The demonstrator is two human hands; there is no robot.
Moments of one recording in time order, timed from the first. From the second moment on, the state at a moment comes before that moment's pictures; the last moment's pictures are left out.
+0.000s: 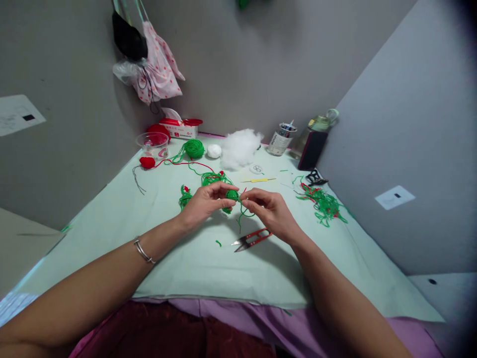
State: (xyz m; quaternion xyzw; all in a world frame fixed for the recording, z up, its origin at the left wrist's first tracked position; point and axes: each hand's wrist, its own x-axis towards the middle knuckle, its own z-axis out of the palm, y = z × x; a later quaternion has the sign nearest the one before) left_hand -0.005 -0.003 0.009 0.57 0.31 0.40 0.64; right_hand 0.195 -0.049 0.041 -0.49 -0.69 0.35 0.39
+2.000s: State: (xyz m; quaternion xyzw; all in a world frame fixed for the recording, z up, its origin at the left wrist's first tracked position) left_hand -0.004 -0.008 0.018 0.68 0.28 0.29 0.61; right_hand 0.184 -0.049 0.036 -0.45 -0.70 0.29 0.47
